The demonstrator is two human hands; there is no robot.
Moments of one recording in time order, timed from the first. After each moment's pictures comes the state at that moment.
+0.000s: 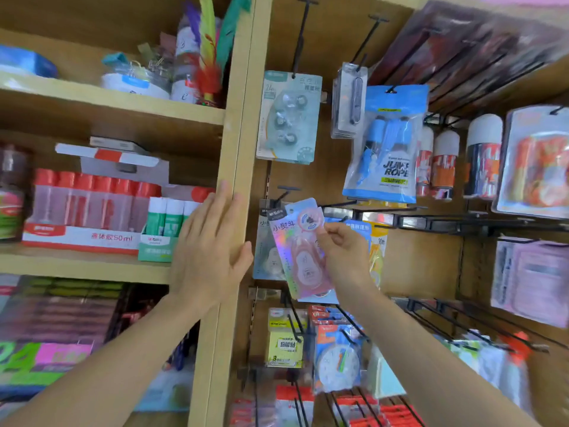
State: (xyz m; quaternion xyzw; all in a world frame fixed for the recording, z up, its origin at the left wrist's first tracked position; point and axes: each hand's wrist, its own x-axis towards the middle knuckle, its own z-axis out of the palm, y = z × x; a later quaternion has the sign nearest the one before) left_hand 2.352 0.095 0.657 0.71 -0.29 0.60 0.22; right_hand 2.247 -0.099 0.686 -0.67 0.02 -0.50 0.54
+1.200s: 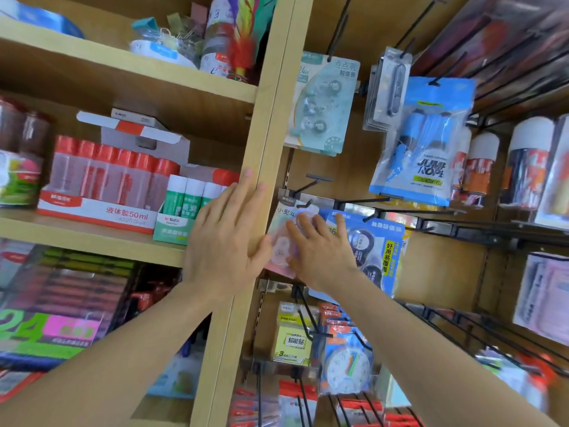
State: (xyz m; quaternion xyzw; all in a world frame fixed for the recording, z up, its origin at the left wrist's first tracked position) left_hand 2.356 0.095 0.650 0.69 -0.29 0.62 0.23; right_hand 2.313 -0.101 0.681 -0.89 0.05 -0.34 -0.30
